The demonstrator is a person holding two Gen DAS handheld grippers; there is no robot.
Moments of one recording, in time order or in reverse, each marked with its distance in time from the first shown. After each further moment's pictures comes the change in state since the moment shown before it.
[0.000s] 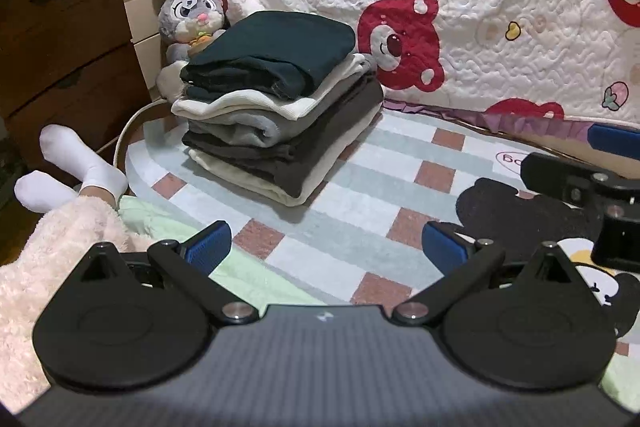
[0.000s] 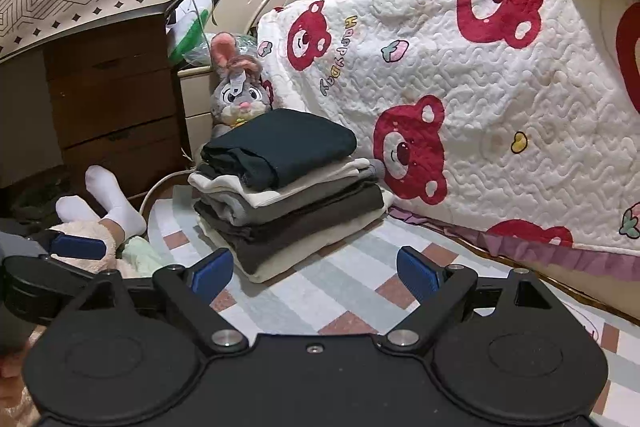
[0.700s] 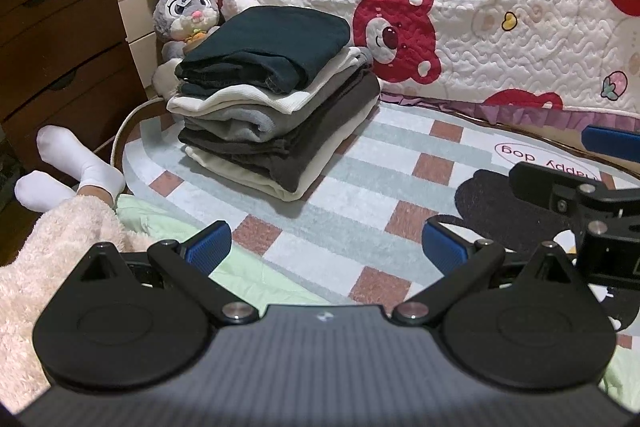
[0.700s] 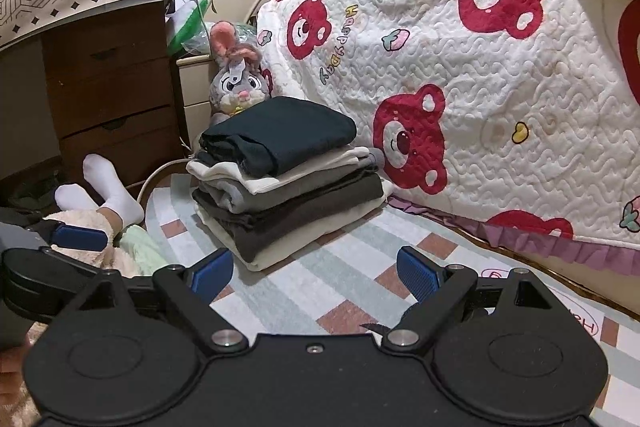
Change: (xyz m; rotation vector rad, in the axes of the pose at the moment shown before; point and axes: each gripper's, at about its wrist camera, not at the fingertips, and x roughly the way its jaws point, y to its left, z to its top) left arm 0.002 -0.005 -0.002 0.017 0.015 -0.006; right arm 0.004 0.003 -0.006 -0.011 0.026 -0.005
